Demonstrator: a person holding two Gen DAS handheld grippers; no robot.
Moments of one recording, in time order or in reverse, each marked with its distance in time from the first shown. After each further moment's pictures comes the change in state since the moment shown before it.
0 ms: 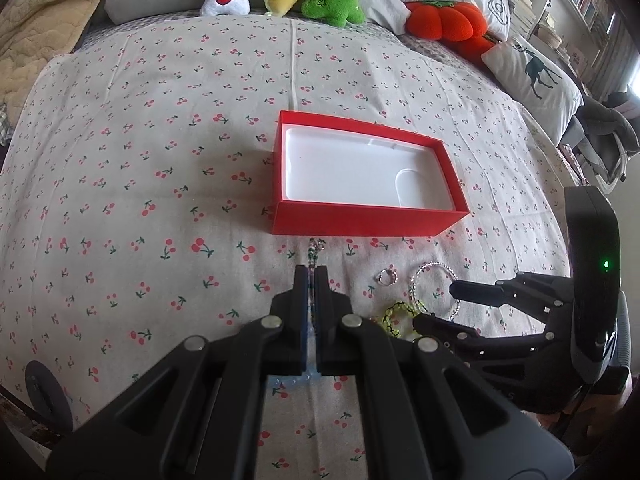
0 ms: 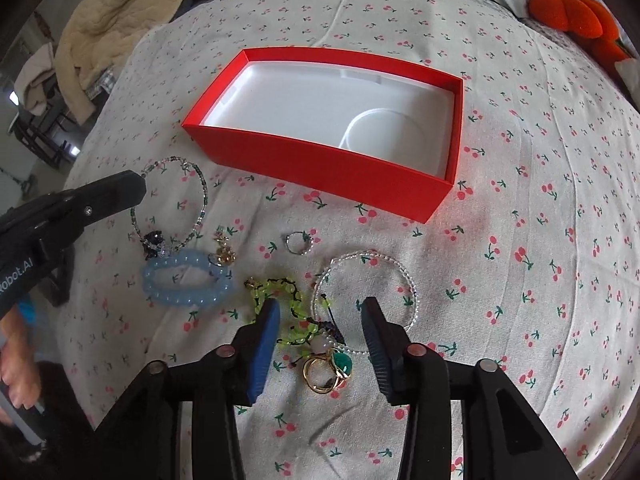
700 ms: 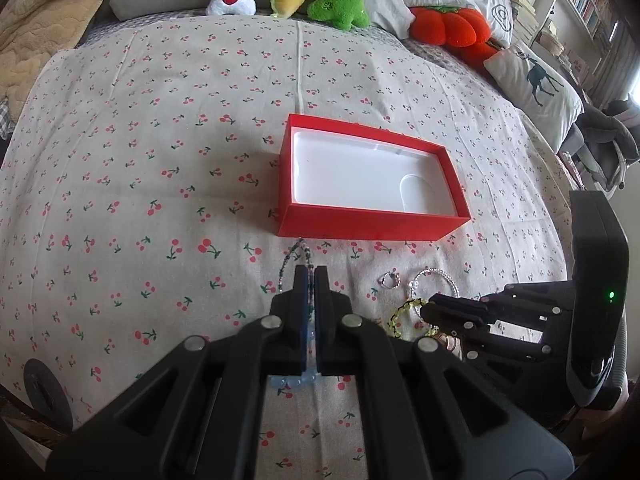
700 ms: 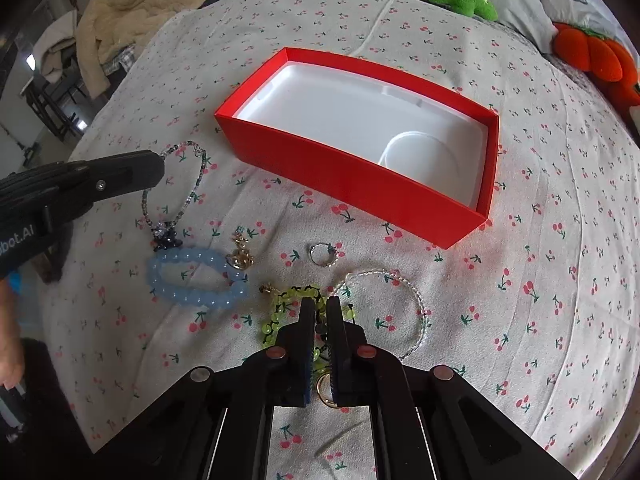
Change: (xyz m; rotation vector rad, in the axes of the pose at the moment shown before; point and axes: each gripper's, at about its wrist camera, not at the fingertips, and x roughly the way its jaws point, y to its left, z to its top) left arm -0.003 0.006 0.002 -0.020 -0.011 -0.018; right arm -0.006 0.020 0.006 -0.092 -0.046 -0.004
